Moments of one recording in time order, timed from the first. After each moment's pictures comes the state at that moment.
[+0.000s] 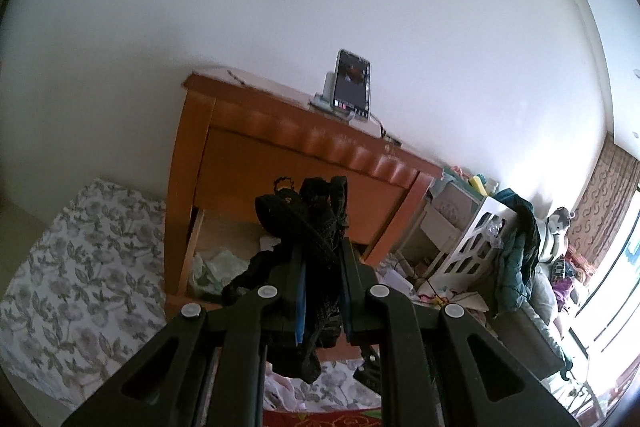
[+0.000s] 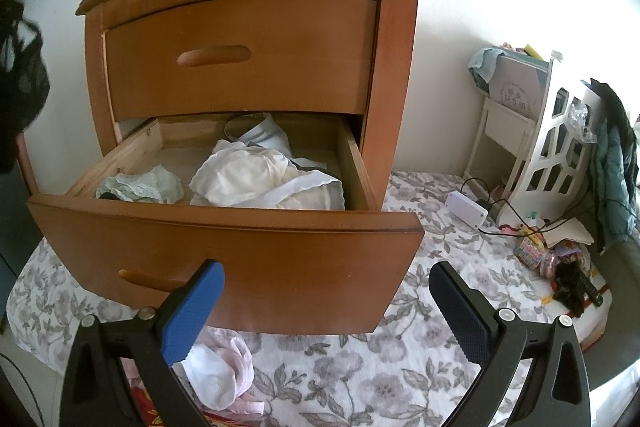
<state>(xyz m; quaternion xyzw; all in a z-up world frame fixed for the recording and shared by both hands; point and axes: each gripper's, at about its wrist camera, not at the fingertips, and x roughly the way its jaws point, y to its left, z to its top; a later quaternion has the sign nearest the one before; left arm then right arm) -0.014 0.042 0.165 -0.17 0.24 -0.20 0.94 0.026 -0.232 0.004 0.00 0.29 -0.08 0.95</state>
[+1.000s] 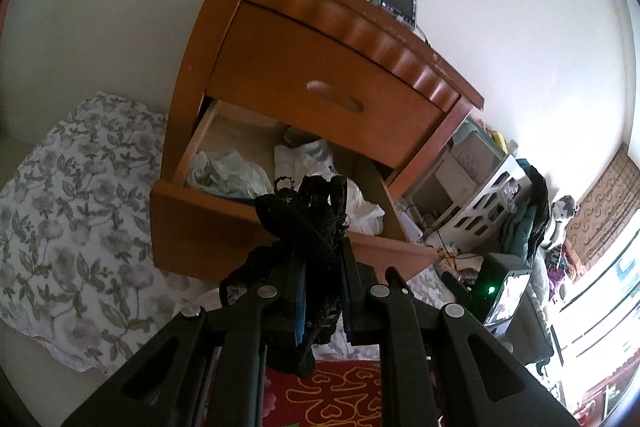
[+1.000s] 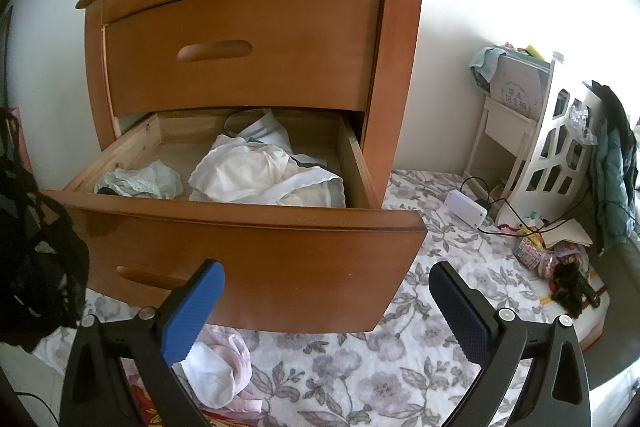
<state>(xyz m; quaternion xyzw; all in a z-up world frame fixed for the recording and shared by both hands) 0.003 0.034 0.070 -0.20 0.35 -0.19 0.90 0.027 -0.232 0.003 -0.01 0.30 -0.08 0.95</state>
